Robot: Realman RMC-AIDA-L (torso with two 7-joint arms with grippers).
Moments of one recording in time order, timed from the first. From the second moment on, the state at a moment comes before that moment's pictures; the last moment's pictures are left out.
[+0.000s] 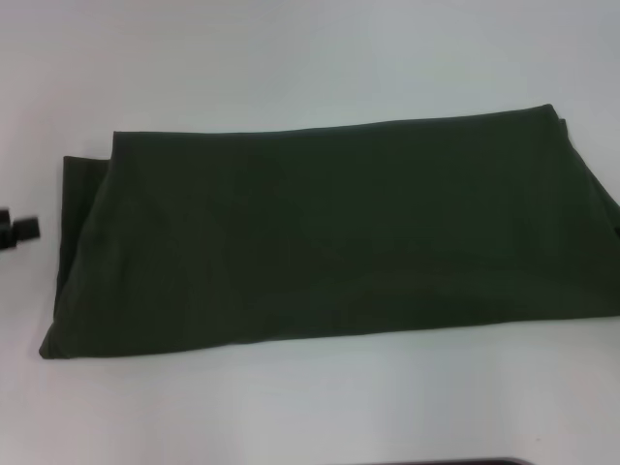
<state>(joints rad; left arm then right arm) -0.38 -1.98 0.30 0.82 2.34 1.71 -1.76 0.16 1.97 -0.01 -0.65 -2.18 -1.87 1.78</state>
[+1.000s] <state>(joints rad) -0.55 -2.11 0.32 0.71 2.29 1.44 -1.62 0.40 2.05 -0.12 -0.56 -2.08 -1.73 1.66</state>
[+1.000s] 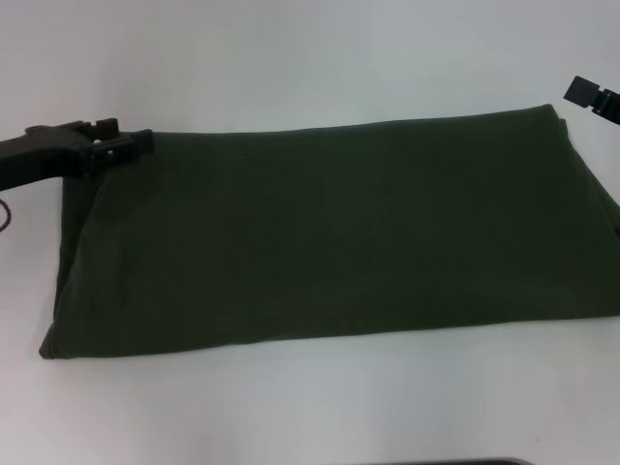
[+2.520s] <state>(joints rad) -0.46 -2.10 0.42 0.77 2.17 1.42 -1.66 0.40 2.06 -0.11 -0.56 -2.08 -1.74 1.61</state>
